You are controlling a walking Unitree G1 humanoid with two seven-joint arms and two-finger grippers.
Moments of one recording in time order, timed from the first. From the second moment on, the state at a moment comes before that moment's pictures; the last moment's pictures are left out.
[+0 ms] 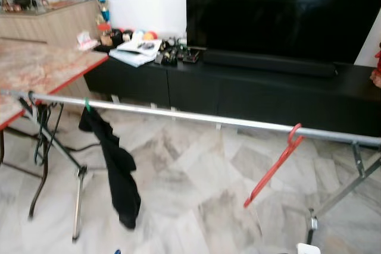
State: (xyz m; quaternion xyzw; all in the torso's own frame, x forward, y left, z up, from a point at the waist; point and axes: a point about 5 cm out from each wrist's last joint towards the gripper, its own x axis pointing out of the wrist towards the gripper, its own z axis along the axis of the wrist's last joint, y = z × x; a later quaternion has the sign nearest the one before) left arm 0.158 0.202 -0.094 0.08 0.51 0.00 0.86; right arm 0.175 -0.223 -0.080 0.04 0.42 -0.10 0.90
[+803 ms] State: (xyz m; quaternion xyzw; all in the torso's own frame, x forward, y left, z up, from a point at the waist) left arm 0.155 0.200 -0.096 0.08 0.52 0.01 0.85; right arm 0.192 -0.210 -0.074 0.03 0.40 -0.10 0.91
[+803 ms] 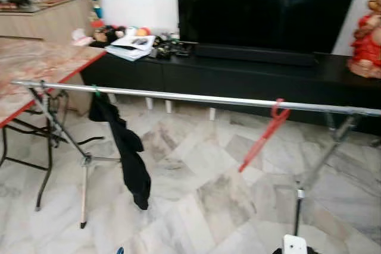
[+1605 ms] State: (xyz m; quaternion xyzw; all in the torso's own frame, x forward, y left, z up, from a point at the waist) left arm 0.154 0.197 -0.096 0.08 0.52 0.01 0.85; right arm 0.185 -0.202 -0.079 0.03 0.41 -0.10 0.90
